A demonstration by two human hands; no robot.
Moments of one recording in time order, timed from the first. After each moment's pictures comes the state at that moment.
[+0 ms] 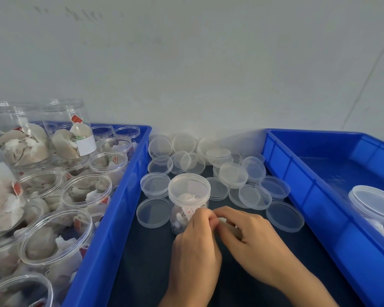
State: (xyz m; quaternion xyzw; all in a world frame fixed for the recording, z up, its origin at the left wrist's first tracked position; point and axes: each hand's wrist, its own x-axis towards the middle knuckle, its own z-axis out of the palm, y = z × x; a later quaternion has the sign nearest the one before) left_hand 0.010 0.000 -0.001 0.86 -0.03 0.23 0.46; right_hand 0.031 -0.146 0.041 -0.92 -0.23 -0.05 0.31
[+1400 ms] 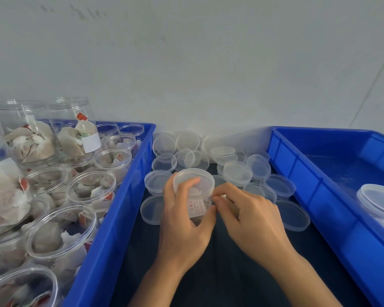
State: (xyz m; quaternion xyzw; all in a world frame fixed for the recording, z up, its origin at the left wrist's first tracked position) left_hand 0.040 0.038 0.004 0.79 -0.09 0.30 0.52; right_hand 0.046 -0.128 0.044 -0.91 -0.23 -0.25 0.25
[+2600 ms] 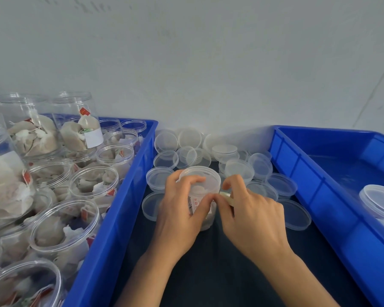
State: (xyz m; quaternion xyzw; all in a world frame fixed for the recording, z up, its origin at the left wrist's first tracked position) left_hand 0.056 0.055 0.004 0.83 -0.12 0.29 0.46; right_hand 0.045 -0.113 0.049 -0.92 -0.17 -0.33 0.16
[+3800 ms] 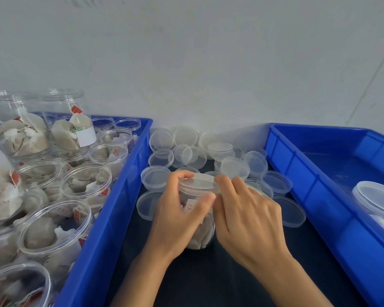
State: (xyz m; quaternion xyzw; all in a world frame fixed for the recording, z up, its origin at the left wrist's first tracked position) left_hand 0.045 0.049 0.012 0.74 -0.10 0.18 0.63; right_hand 0.030 -0.111 0.057 -0.94 -0.15 -0.29 0.09
